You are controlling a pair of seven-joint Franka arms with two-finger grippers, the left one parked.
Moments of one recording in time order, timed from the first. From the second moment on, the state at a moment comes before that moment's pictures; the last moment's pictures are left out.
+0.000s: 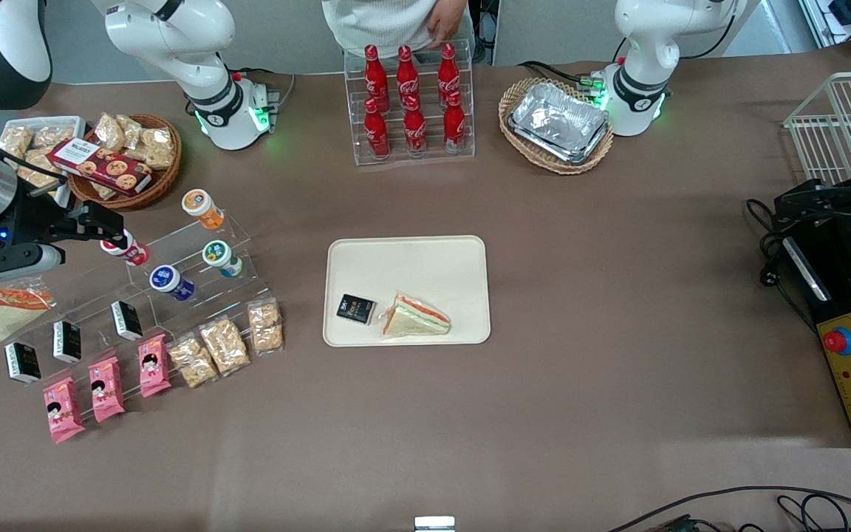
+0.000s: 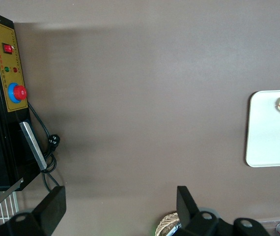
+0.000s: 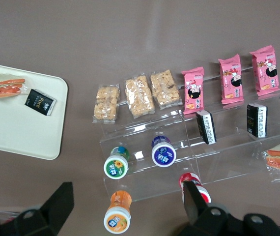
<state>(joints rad) 0.02 0.05 0.03 -1.54 0.02 1.55 -0.13</state>
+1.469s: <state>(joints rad) 0.08 -0.24 0.04 -2.11 0.02 1.83 -0.24</state>
